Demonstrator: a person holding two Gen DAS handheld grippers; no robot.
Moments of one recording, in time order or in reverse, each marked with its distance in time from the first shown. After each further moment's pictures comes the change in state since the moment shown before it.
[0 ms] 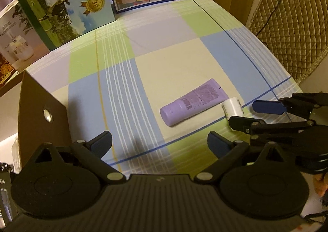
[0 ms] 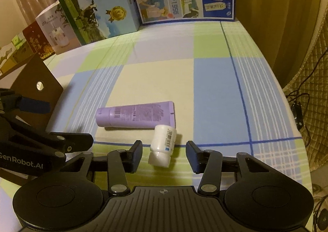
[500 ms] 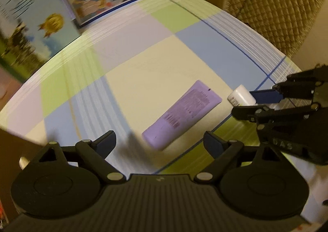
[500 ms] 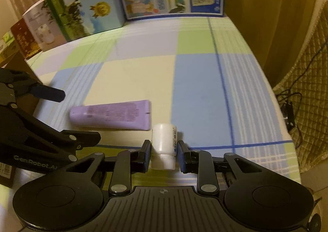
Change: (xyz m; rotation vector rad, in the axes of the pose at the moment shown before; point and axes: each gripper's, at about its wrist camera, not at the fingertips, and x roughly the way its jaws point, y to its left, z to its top) left arm 0.041 -0.023 0.019 0.236 -0.013 -0.065; right arm 0.010 -0.026 0.002 0.008 0.012 -0.061
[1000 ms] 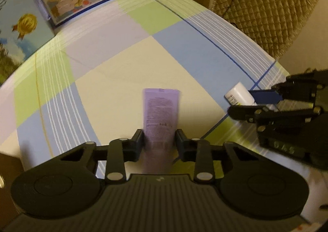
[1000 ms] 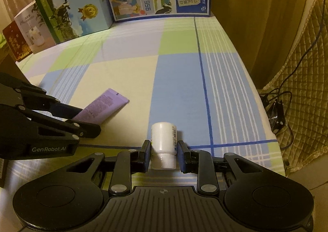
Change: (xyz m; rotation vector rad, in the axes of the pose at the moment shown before) left arm 0.022 -0.016 0.012 -0.048 0.024 -0.087; right arm -0.004 -0.013 -0.001 -0.004 -0.006 -0.042
